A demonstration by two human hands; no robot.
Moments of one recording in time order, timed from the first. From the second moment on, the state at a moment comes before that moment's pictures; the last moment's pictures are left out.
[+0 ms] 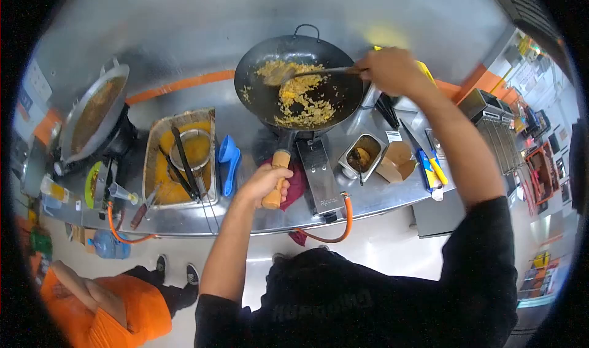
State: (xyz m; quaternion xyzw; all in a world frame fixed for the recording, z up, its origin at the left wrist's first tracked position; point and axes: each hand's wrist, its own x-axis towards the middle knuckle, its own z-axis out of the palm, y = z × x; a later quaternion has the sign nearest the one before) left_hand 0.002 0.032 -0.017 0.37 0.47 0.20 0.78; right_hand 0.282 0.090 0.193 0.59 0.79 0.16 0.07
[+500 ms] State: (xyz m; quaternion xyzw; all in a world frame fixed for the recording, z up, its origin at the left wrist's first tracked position) left_hand 0.002 0.030 -0.021 0.37 0.46 0.22 0.78; right_hand 0.303 0.096 0.109 0.57 0.81 0.00 0.14
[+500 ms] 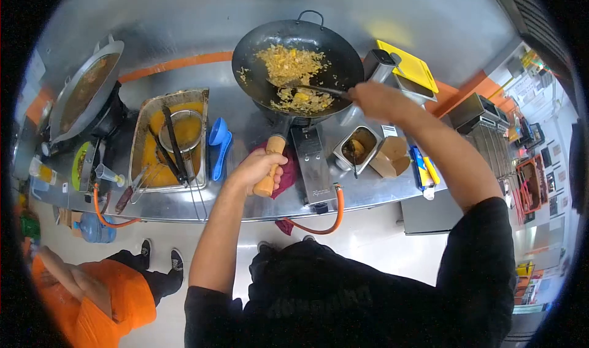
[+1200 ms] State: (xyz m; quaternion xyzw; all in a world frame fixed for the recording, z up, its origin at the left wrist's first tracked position) left_hand -0.002 0.033 -0.019 0.37 0.48 0.22 0.77; right_hand 0.289 0.091 0.235 0.50 0.84 0.02 0.22
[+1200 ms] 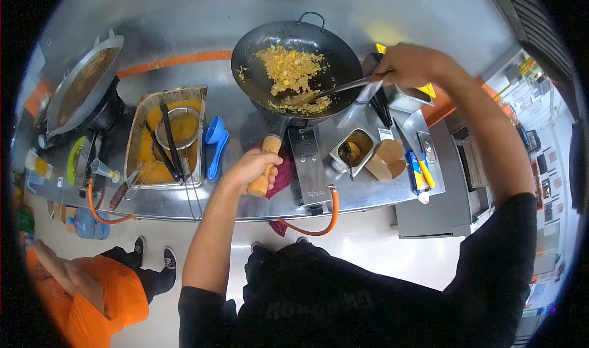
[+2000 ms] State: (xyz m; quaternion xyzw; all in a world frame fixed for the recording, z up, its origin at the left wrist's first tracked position) left_hand -0.008 0.035 -0.025 0.38 0.45 0.22 0.78; right_hand 0.293 0.062 0.211 0.54 0.81 0.01 0.20
